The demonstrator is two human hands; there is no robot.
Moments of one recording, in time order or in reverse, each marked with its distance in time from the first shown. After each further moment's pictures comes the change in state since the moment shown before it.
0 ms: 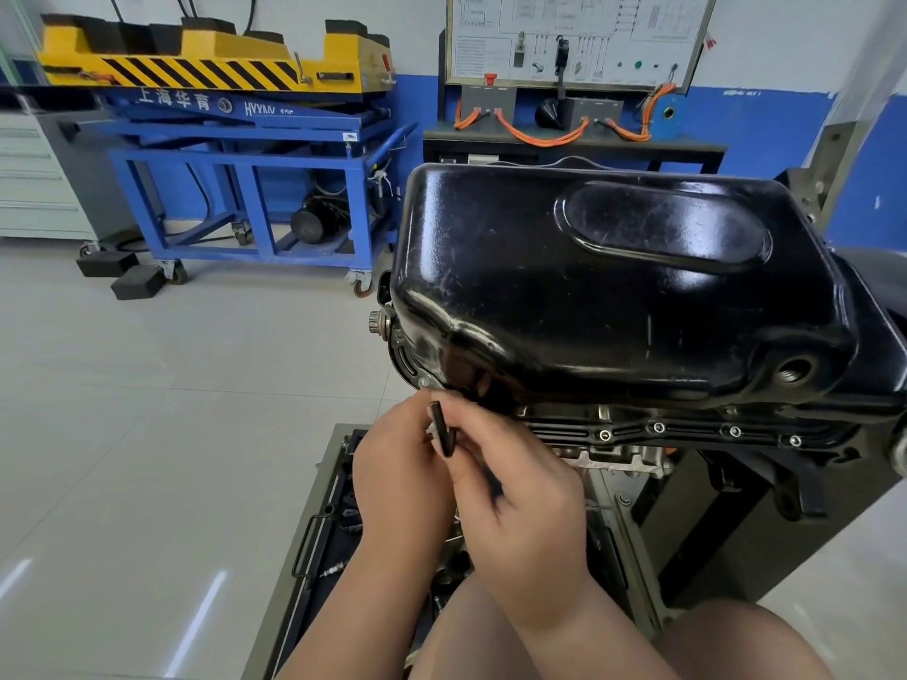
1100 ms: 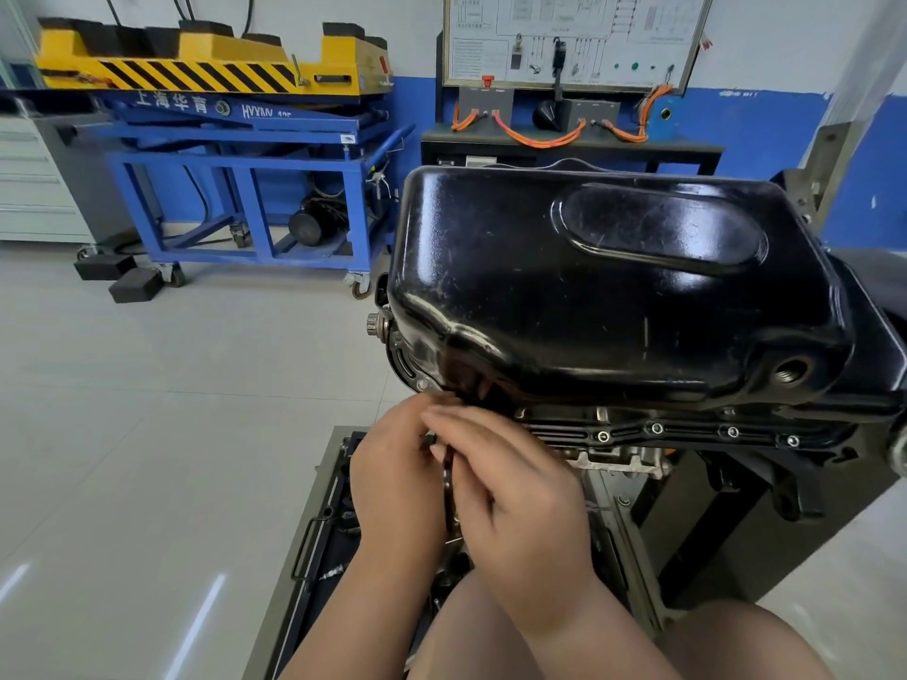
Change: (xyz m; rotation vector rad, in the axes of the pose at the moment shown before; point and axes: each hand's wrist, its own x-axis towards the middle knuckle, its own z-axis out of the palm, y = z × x) left_hand -0.002 -0.001 -0.002 -0.065 0.013 0.084; right_hand 0.002 -0.001 -0.006 -0.174 -0.104 -0.032
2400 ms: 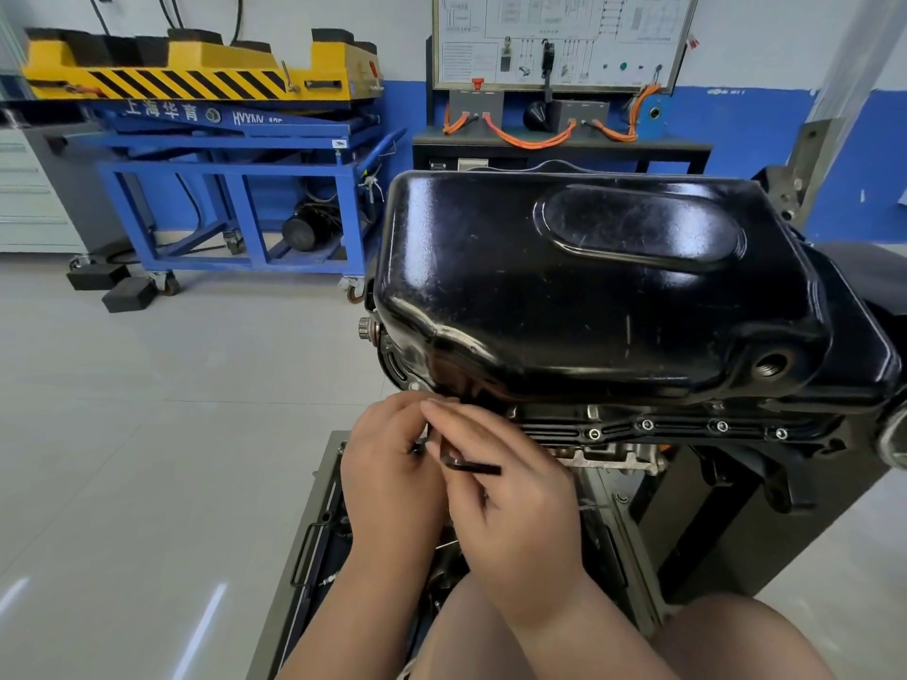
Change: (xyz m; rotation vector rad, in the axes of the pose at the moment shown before) left_hand 0.005 0.004 0.000 0.012 0.054 0.058; right_hand -0.002 0.002 0.003 -0.045 0.077 0.033
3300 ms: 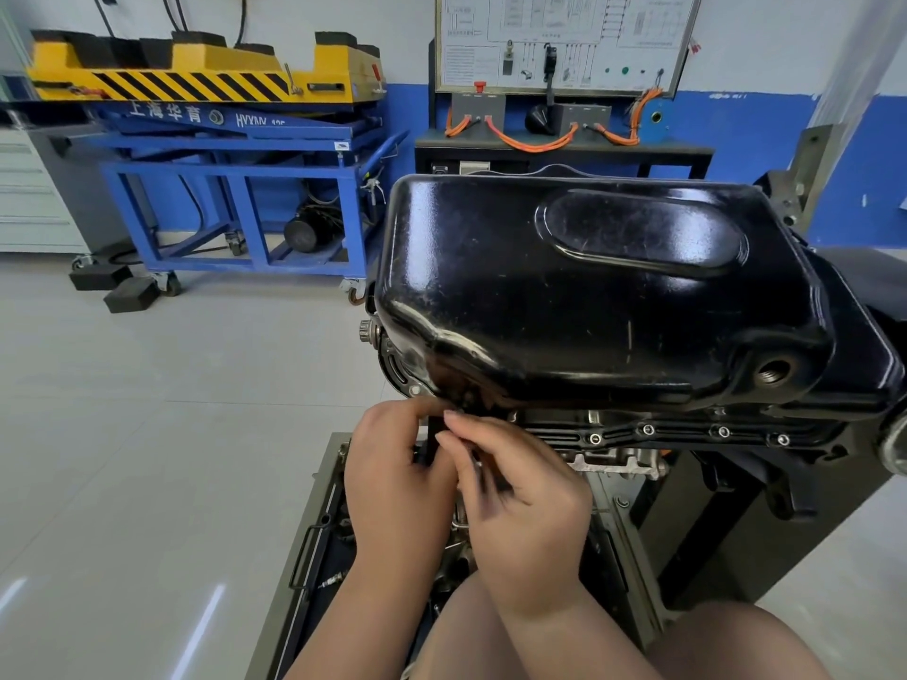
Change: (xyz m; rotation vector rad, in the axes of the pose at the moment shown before) left_hand -0.004 -0.003 0.003 -0.004 0.059 0.011; right_hand -0.006 0.008 0.010 0.197 0.218 0.100
